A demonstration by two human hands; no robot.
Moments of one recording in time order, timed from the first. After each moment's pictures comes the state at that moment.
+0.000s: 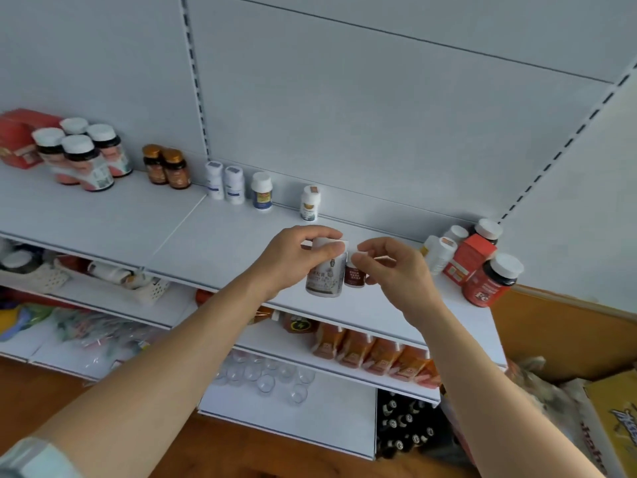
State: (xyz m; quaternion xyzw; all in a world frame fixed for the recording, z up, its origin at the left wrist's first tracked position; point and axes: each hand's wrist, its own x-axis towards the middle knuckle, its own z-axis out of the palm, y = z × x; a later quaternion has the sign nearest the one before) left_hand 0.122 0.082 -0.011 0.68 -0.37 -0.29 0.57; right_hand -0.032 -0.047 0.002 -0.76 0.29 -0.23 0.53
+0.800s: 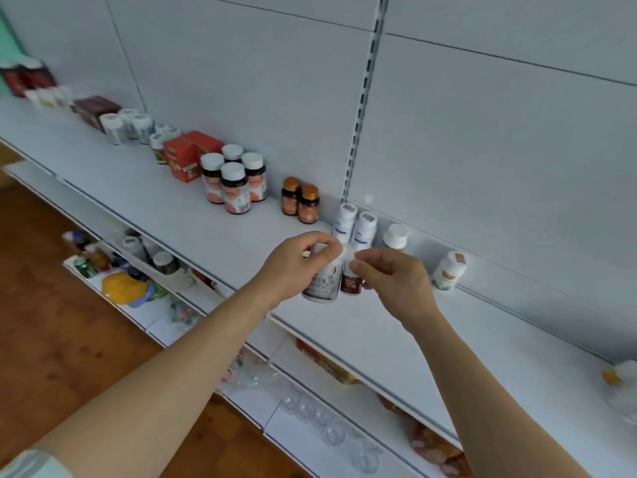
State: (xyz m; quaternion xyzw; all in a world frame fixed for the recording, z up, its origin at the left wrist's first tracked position) left_hand 0.303 0.197 -0.009 0.79 -0.24 -0.15 0.54; right_hand 0.207 0.029 -0.013 -0.79 0.18 -0.15 0.57
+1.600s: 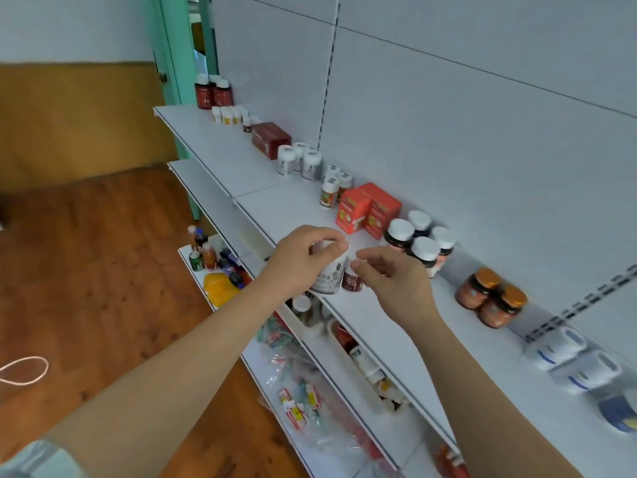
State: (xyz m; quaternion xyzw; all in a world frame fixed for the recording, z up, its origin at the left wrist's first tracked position) left_hand 0.513 0.476 0.007 0.84 -0.15 0.01 0.52; right_hand 0.476 0.291 0.000 -0.85 0.00 -0.11 0.52
